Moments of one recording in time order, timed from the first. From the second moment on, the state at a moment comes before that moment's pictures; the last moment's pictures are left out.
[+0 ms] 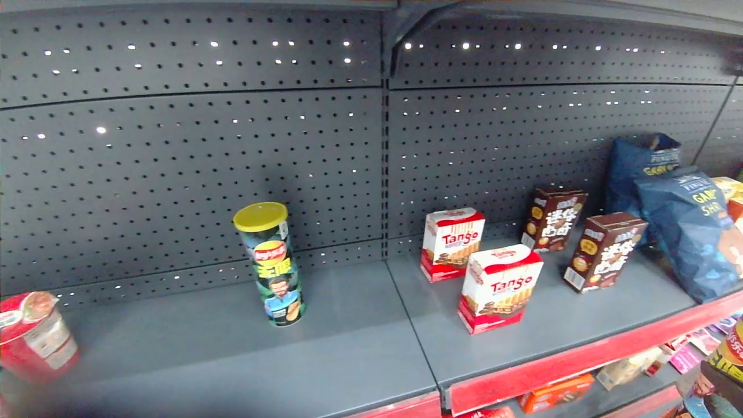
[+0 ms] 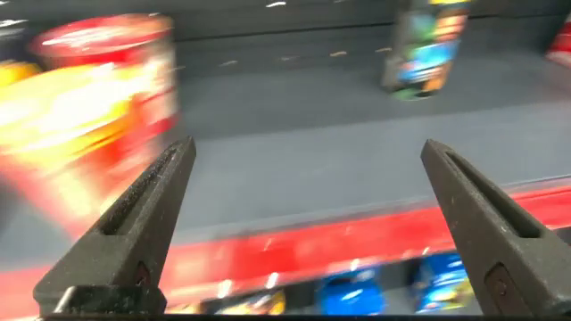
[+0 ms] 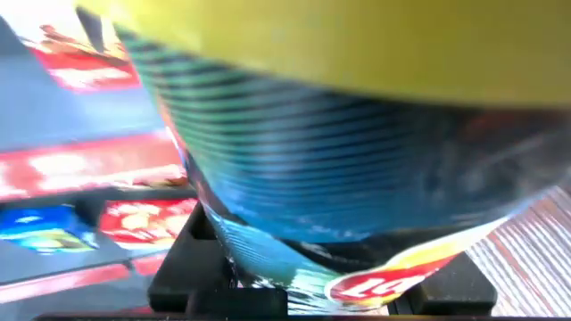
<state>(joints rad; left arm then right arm) 0.00 0.00 0.00 0.00 0.05 -0.02 0.13 0.77 -0.16 -0.34 -0.14 -0.07</state>
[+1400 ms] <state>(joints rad) 0.00 0.00 0.00 0.00 0.05 -0.01 0.07 0.53 -0.15 -0.15 -0.18 -0.05</state>
